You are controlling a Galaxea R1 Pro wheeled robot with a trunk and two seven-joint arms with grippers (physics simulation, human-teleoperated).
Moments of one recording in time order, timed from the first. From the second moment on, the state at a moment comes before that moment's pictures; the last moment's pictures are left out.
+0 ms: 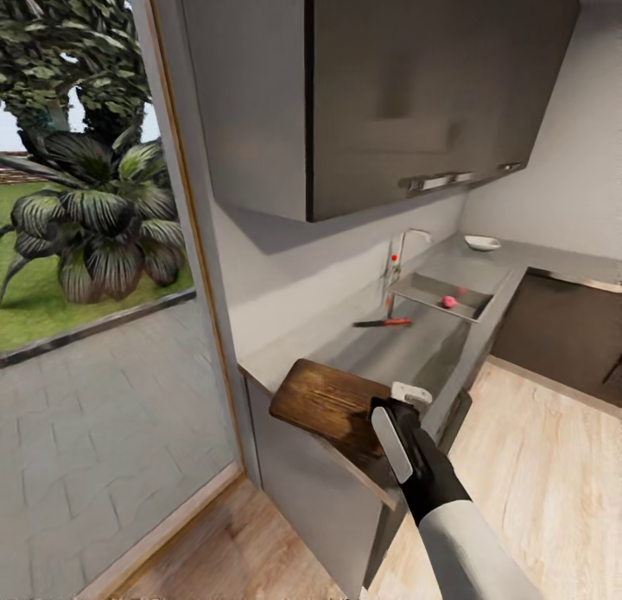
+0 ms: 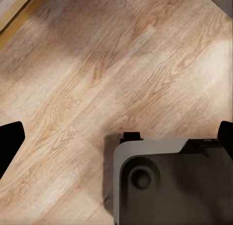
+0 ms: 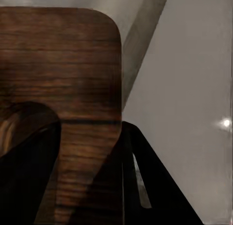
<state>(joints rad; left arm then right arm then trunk) 0.01 0.06 0.01 -0.53 0.00 -0.04 0.00 -0.66 0.17 0.09 -0.99 -0.39 0.60 -0.69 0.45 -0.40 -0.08</state>
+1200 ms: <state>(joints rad) 0.01 0.06 0.01 -0.53 0.00 -0.04 0.00 -0.66 0.17 0.12 -1.02 -0.38 0.60 -0.65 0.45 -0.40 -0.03</state>
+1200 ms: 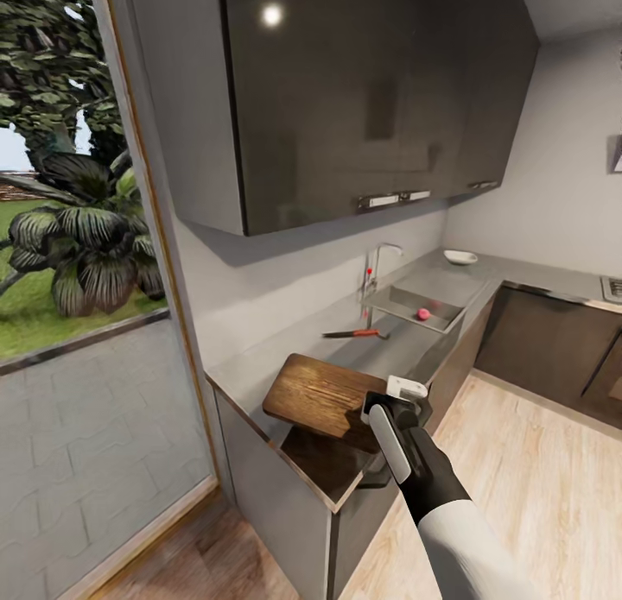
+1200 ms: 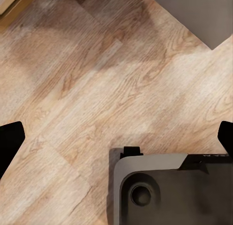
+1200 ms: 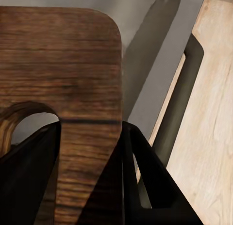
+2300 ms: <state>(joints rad) 0.01 0.06 0.01 -0.52 0.00 -0.04 0.00 -0.66 0.17 0.27 -1.03 -0.38 0.60 -0.56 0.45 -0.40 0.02</state>
